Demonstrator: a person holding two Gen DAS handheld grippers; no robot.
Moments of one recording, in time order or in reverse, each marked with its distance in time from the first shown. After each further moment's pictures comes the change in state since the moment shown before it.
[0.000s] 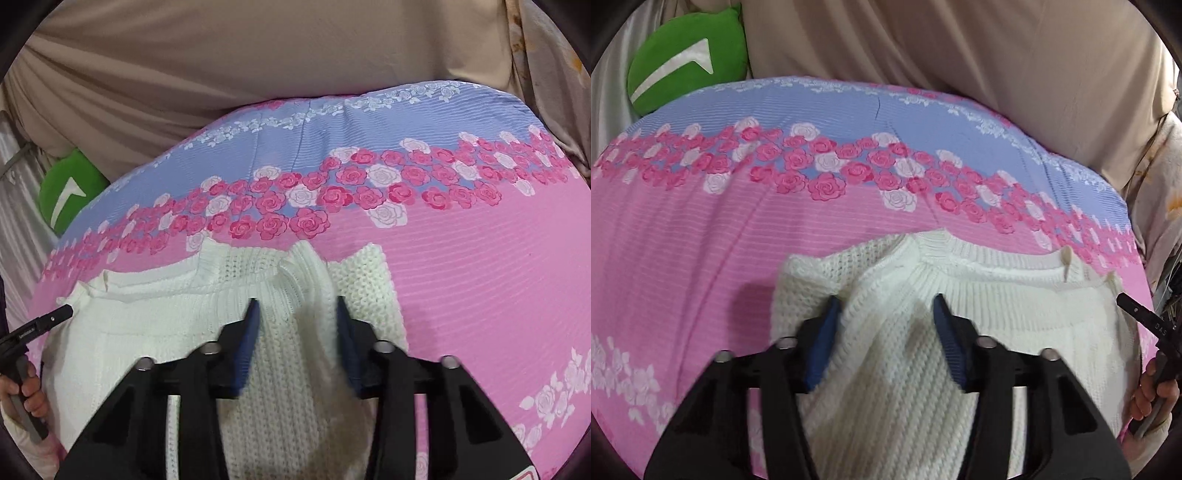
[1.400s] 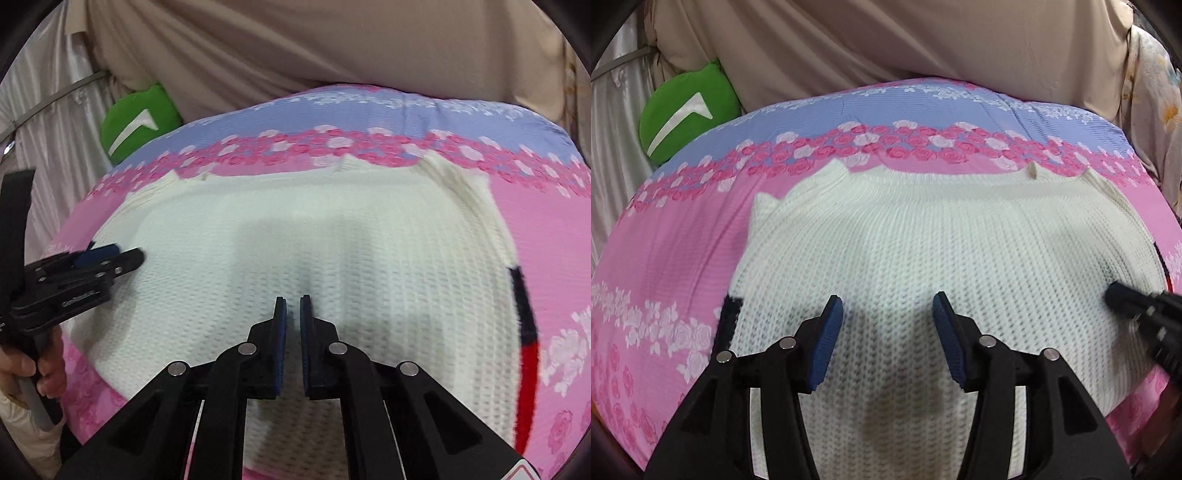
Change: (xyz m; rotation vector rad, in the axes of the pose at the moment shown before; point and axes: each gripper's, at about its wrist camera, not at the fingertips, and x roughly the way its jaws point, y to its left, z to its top) left arm -0.041 -0.075 -0.084 0.210 -0.052 0.185; right arm -0.045 0.066 -0.091 -0.174 0.003 0.113
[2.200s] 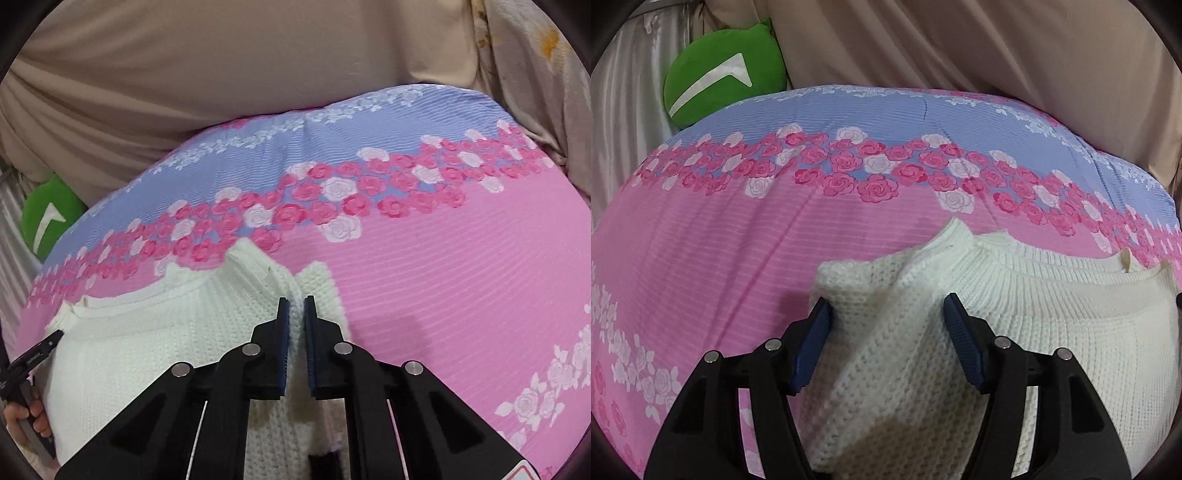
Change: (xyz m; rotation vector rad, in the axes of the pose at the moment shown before) left arm 0.072 0.088 0.058 -0.201 0.005 0.065; right arm 0.030 -0.119 0.076 0.278 -0.059 -0.203
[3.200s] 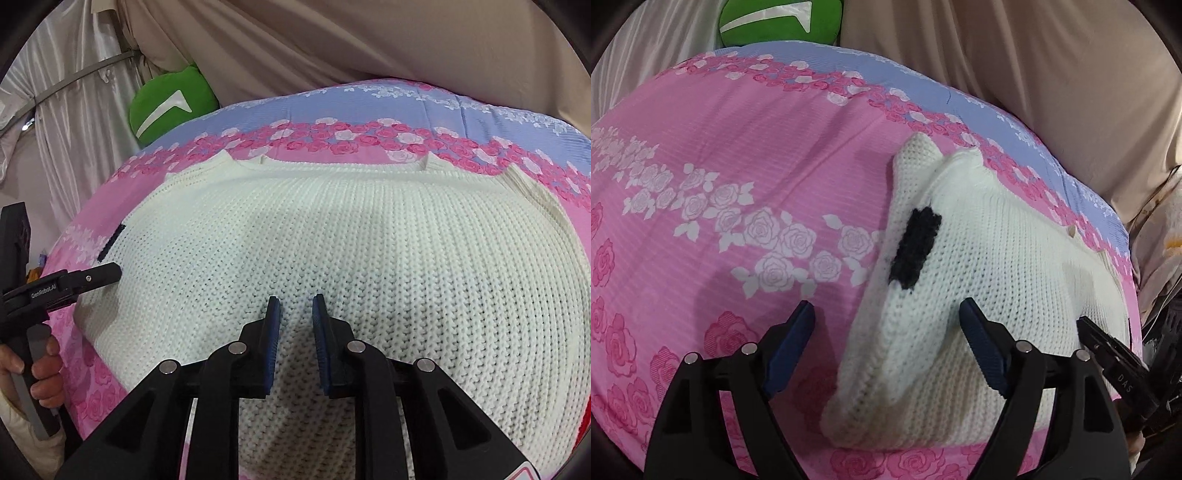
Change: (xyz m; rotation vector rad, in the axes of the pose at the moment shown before) left arm -0.076 0.063 -0.096 -0.239 0.050 -0.210; right arm -0.037 0.158 -0.121 -0.367 0.093 0.314
